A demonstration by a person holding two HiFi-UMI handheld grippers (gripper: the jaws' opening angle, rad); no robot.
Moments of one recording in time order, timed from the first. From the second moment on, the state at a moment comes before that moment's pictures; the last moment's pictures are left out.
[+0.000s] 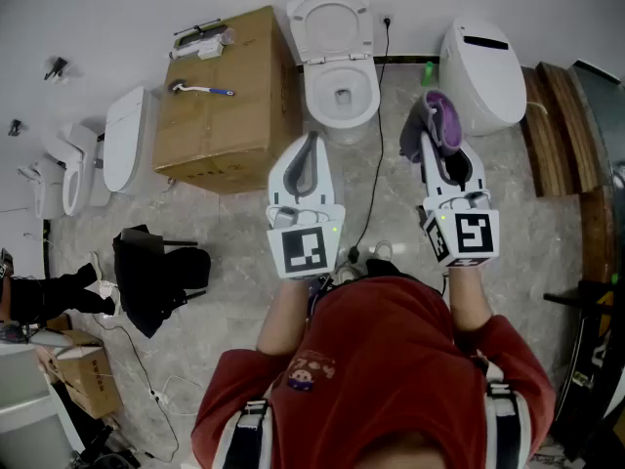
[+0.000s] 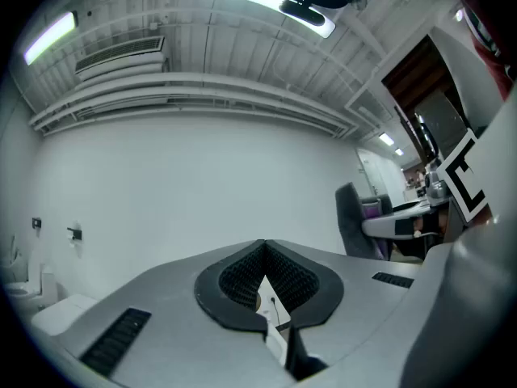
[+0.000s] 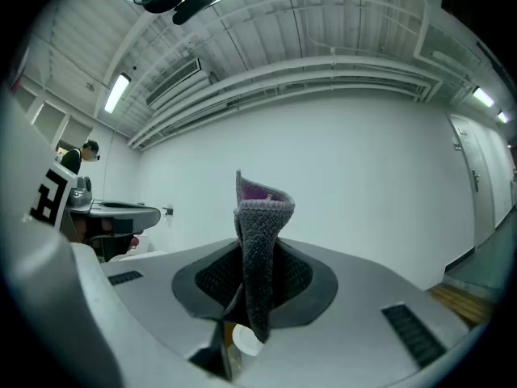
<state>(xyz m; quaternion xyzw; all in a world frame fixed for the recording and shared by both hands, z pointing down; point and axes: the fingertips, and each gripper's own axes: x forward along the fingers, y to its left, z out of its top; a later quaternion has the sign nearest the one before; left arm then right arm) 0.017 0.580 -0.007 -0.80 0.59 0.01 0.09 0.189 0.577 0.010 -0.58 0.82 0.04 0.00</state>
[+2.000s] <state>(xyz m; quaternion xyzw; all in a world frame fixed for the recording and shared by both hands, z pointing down) 0.074 0.425 0.026 -0.78 0.63 0.01 0.06 0.273 0.419 0.048 -0.59 0.81 0.00 0.04</state>
